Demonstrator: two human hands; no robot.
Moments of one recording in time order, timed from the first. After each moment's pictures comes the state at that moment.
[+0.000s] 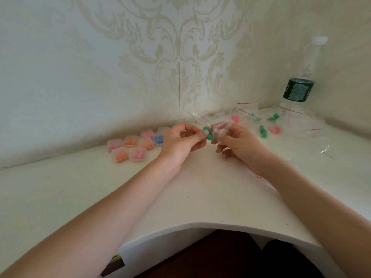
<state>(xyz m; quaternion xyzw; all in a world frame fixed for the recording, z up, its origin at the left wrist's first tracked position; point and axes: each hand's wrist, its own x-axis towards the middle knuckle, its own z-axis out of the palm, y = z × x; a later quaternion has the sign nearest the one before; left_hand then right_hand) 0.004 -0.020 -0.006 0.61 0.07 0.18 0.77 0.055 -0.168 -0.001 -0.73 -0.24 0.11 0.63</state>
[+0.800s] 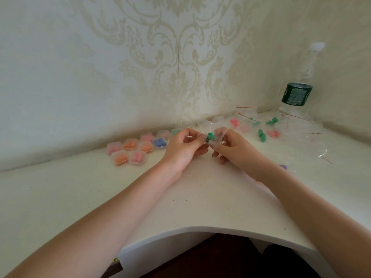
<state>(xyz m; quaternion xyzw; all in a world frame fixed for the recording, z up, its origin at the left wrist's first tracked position) 0.005 -0.025 -0.010 0.64 0.07 0.15 0.75 0.056 -0.163 -0.006 -0.78 -0.27 0.07 0.55</state>
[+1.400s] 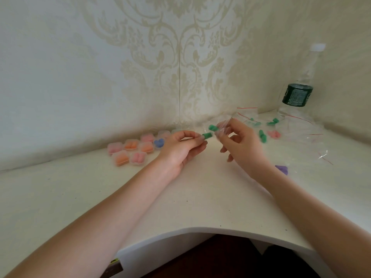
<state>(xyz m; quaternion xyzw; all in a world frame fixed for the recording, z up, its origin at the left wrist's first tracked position) 0.004 -0.019 -0.003 0.54 0.09 0.12 0.83 0.051 -0.166 0.000 -0.78 -0.25 -0.09 0.57</state>
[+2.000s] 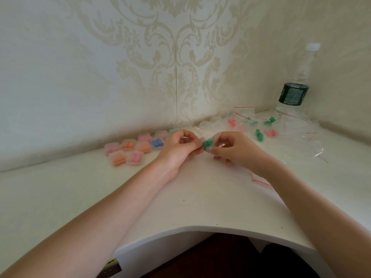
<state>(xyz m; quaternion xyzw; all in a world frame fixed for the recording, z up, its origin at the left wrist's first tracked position) 0.002 -0.021 -0.007 0.61 0.06 0.12 0.78 0.057 -0.174 0.004 -0.82 -0.28 0.08 0.48</state>
